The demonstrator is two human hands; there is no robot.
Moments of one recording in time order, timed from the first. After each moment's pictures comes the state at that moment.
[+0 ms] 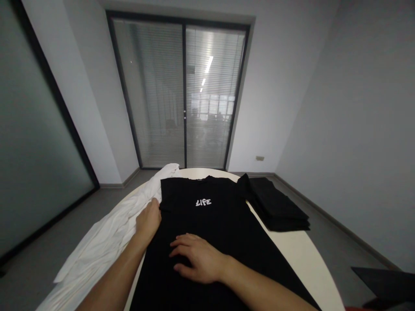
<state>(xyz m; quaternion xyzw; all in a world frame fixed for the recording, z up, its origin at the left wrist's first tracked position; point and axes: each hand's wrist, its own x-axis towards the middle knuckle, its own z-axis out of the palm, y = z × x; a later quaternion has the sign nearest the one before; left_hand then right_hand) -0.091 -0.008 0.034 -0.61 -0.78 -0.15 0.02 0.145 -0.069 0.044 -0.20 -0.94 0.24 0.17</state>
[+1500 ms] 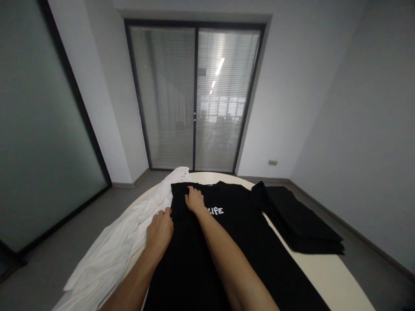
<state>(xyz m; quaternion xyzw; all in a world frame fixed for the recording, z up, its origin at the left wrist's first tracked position) -0.084 -0.008 0.034 -0.61 -0.78 -0.13 0.03 0.027 0.138 0.031 -0.57 -0.78 0.15 0.22</state>
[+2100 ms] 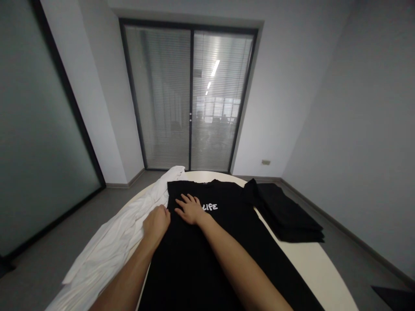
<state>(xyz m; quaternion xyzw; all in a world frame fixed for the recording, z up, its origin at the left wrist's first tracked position) -0.089 0.004 0.026 -0.57 -0.80 -0.18 0.02 0.062 0.076 0.033 -0.41 -0.90 0.12 0.10</state>
